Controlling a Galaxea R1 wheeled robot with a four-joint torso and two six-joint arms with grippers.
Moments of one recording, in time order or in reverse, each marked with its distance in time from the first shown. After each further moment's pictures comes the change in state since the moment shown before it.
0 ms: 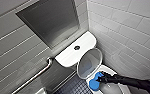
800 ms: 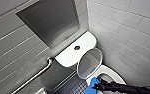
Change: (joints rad) left arm 0.000 0.000 0.000 0.000 0.000 0.000; right arm -0.114 0.017 0.096 -0.057 0.042 0.046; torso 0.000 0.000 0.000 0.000
